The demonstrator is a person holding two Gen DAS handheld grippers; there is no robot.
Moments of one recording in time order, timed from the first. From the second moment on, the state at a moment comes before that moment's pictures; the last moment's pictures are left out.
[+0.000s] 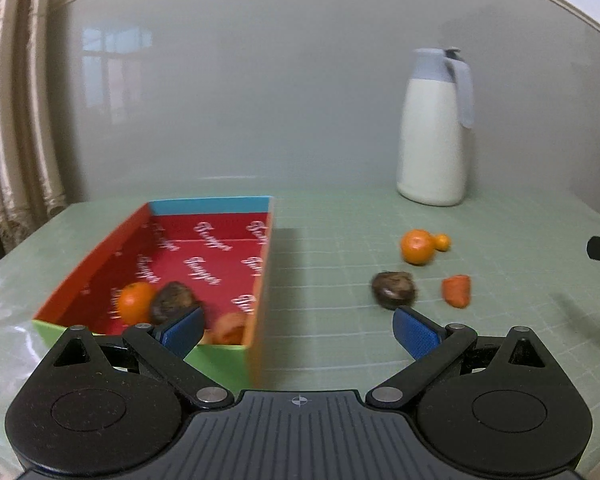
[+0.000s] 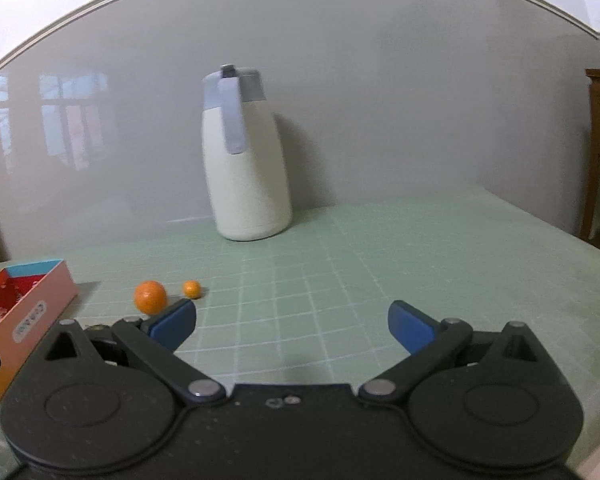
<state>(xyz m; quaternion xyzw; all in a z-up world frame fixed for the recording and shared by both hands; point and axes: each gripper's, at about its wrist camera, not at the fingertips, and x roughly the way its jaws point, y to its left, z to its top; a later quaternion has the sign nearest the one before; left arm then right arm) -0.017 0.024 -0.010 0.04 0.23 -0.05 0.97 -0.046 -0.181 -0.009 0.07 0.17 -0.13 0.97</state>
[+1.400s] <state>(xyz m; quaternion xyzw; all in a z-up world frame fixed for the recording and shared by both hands) 0.042 -0.045 -0.041 0.07 0.27 -0.09 0.96 -0.047 -0.215 -0.024 0.10 0.18 -0.16 0.97</state>
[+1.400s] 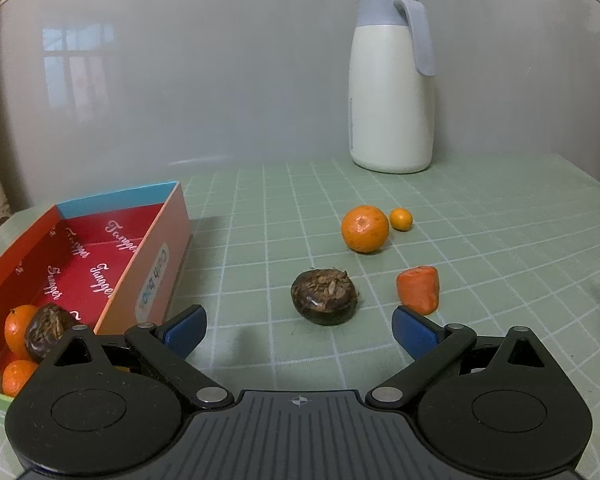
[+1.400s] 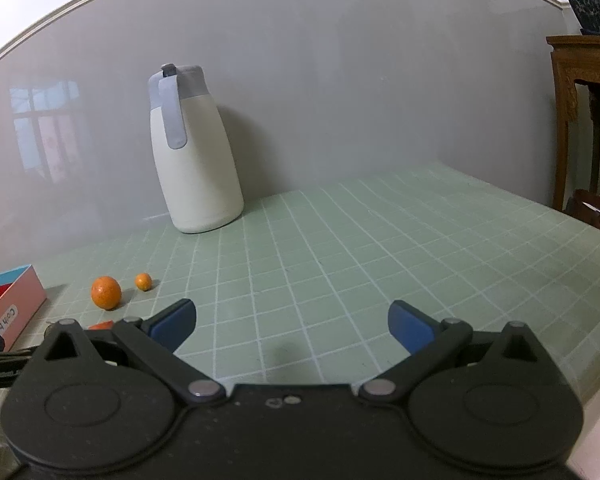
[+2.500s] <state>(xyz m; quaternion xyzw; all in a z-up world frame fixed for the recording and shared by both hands) 0.079 -0.064 -0.048 0.07 0.30 -0.11 0.95 -0.045 -0.211 -0.023 0.10 0.18 -0.14 0.97</state>
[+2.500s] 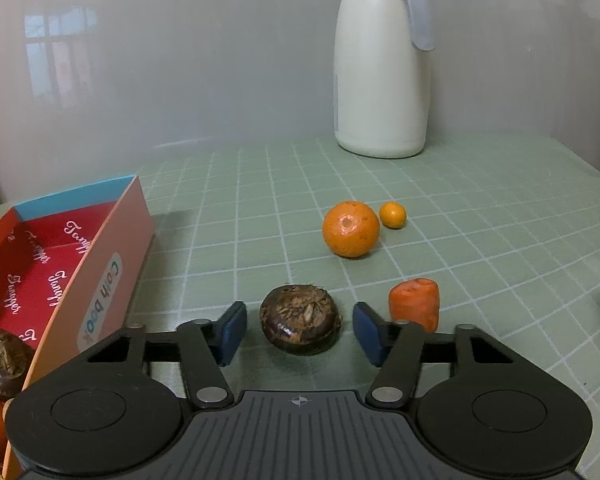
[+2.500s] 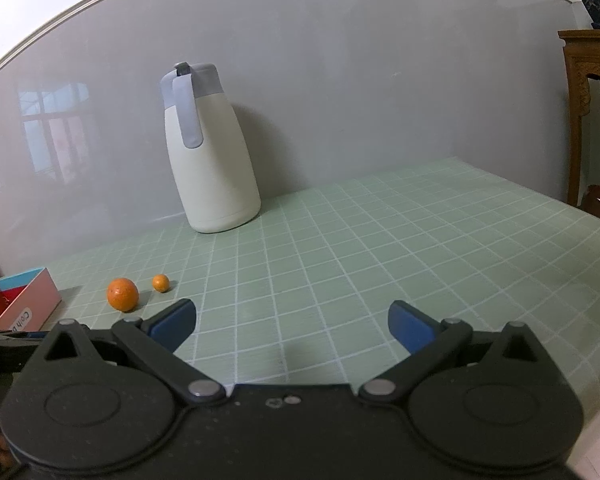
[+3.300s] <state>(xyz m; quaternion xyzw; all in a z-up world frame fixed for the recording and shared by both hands) 0.054 -0.040 -0.028 0.06 0.27 -0.11 0.95 -0.040 -0.195 -0.022 0.09 0.18 -0.12 0.97</state>
